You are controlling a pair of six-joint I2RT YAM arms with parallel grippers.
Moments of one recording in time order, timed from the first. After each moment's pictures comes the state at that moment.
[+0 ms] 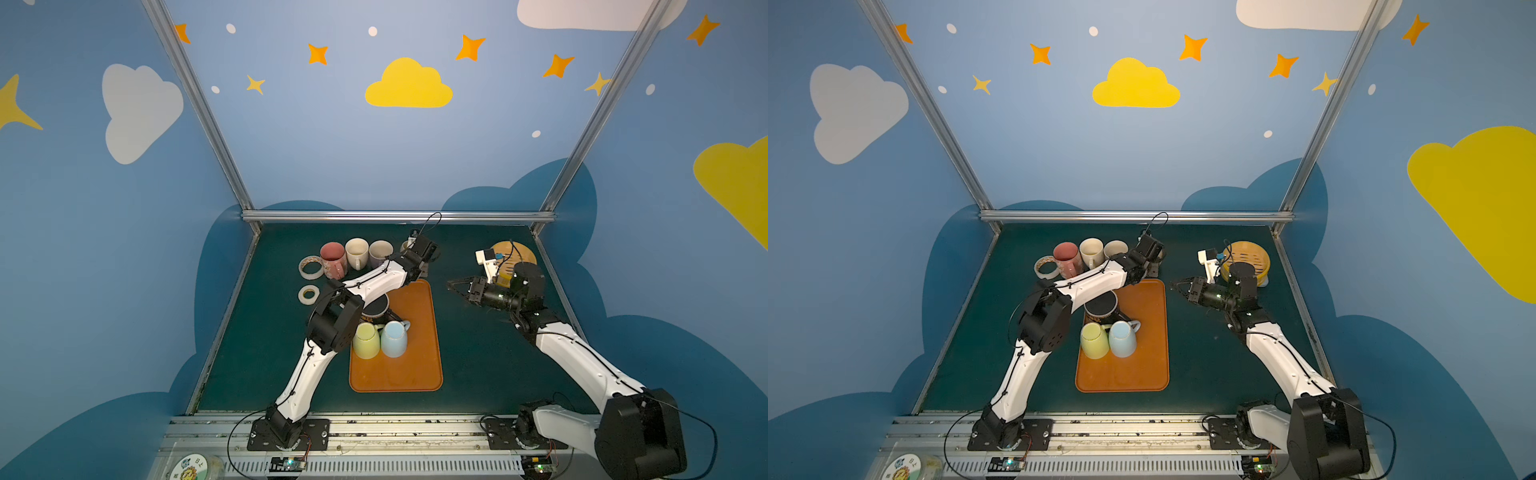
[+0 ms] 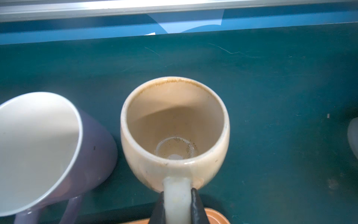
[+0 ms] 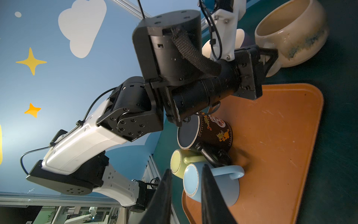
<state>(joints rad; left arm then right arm) -0.69 2.31 1.92 -0.43 -0.40 -0.46 0.25 1.18 0.71 0.14 -0.87 0.76</state>
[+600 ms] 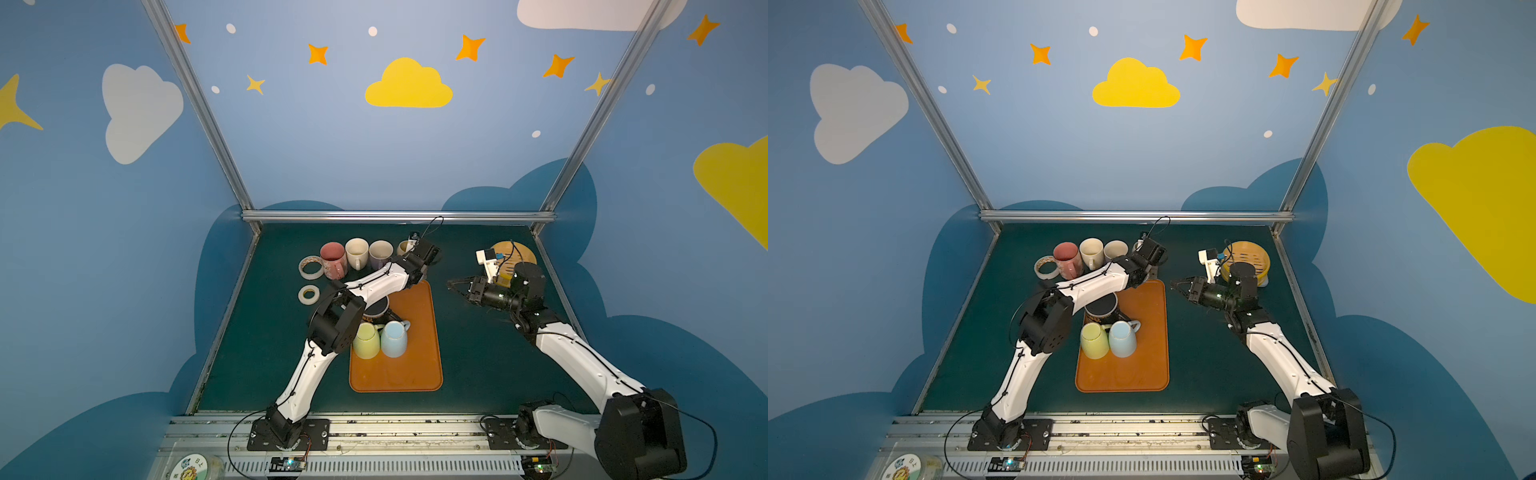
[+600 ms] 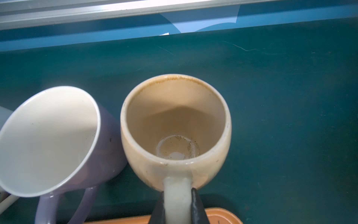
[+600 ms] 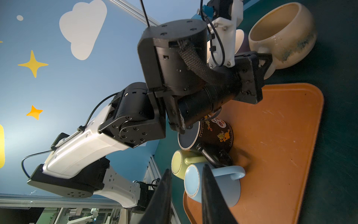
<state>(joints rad) -0.70 2.31 1.90 -0.44 -0.48 -0.47 0.24 1.18 0.71 0.14 -0.87 0.77</state>
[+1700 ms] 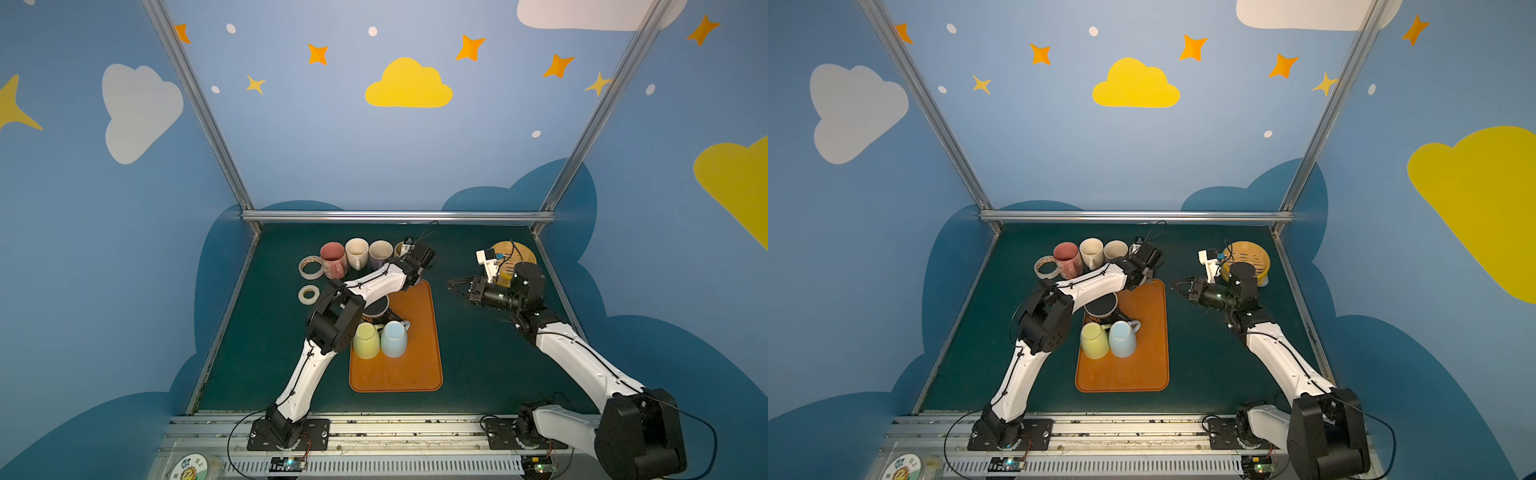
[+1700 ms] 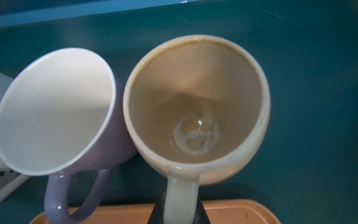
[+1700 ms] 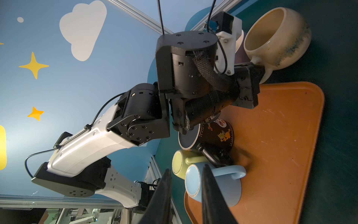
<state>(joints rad) -0.69 2.31 1.87 -0.50 -0.49 -0.51 0.24 1.18 0.71 0.14 -0.87 0.78</state>
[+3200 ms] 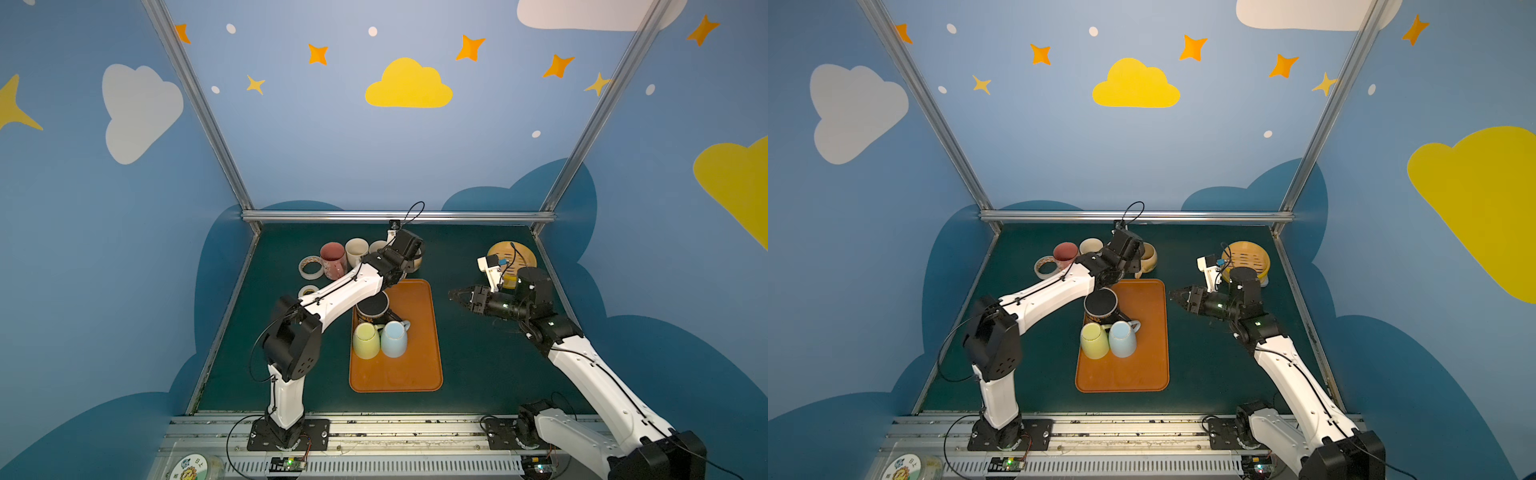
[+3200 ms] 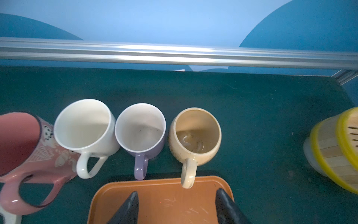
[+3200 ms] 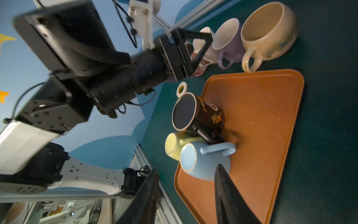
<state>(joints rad) -0.69 1.87 1.60 -0.44 -0.46 -0.53 0.33 1.00 0.78 -0.25 -0.73 0.60</state>
